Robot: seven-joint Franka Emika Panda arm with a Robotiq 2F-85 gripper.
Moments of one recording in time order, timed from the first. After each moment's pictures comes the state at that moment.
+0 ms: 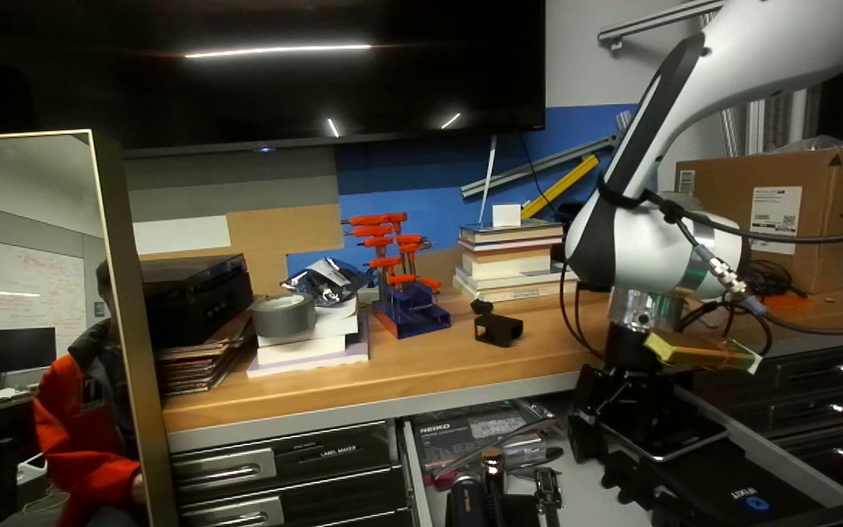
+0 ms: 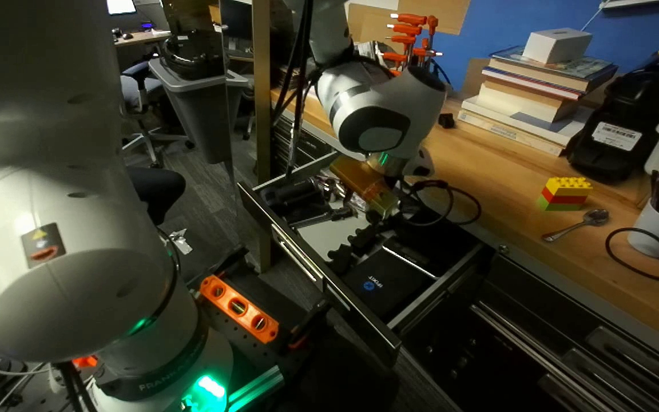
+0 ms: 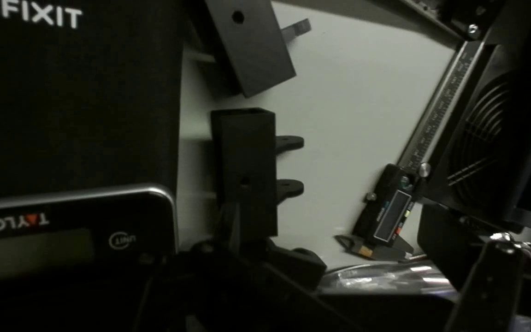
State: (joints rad) arm -0.22 0.23 0.07 -2.49 0.48 2.60 -0.49
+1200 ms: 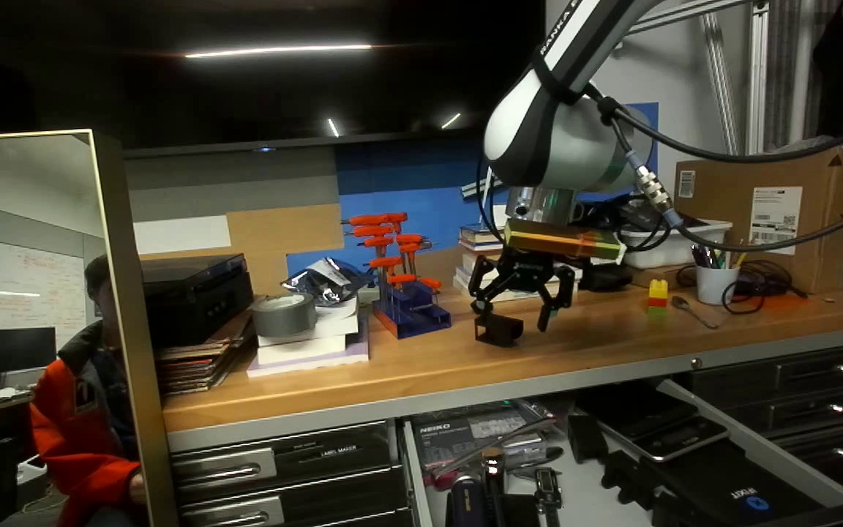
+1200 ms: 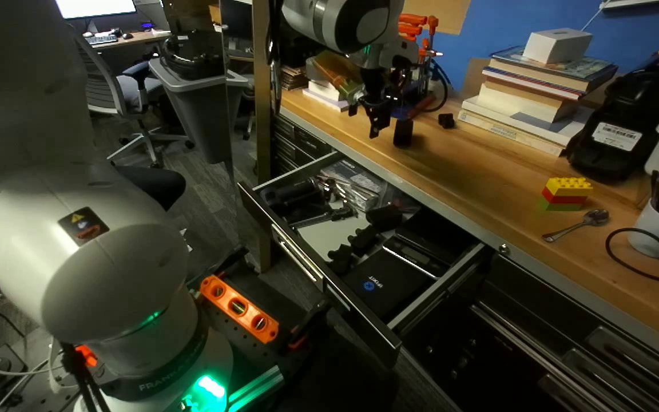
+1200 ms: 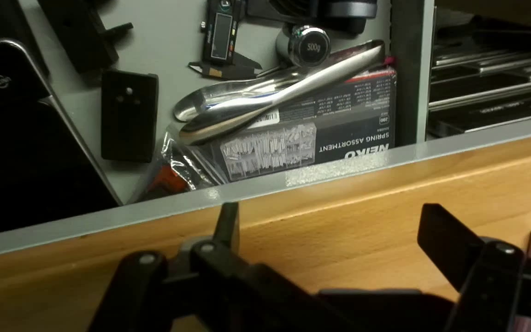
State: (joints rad) arm 0.01 0.08 0.05 -2.28 0.21 2.53 0.27
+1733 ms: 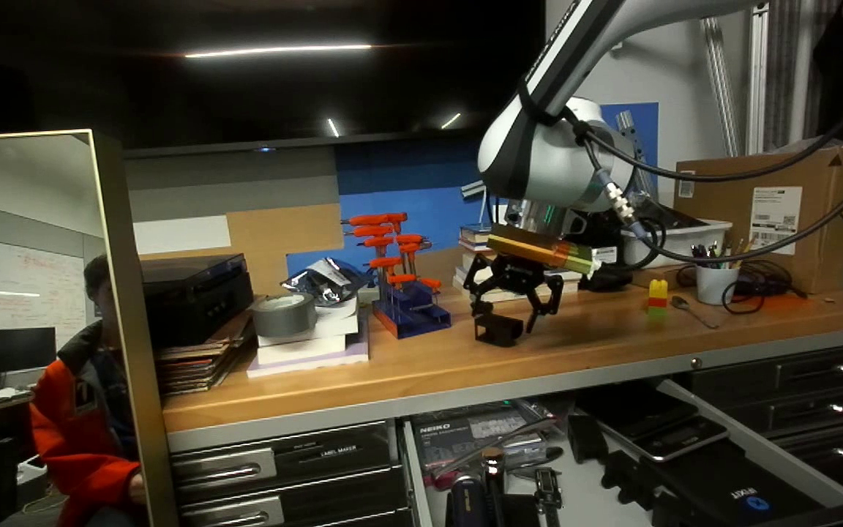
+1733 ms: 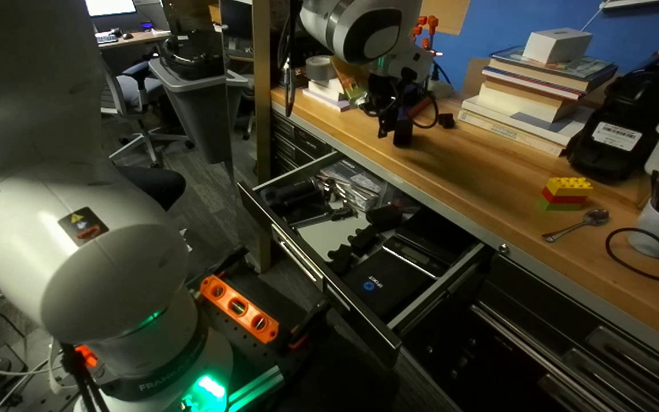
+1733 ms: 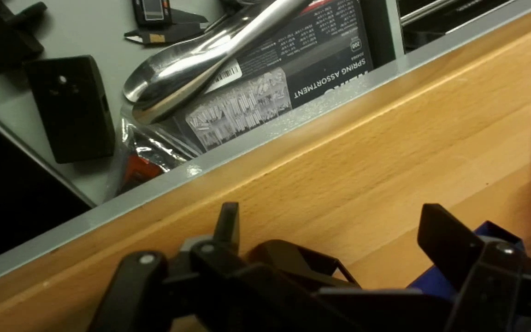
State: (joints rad) arm 0.00 0.18 0.03 -2.21 0.36 2.64 0.36
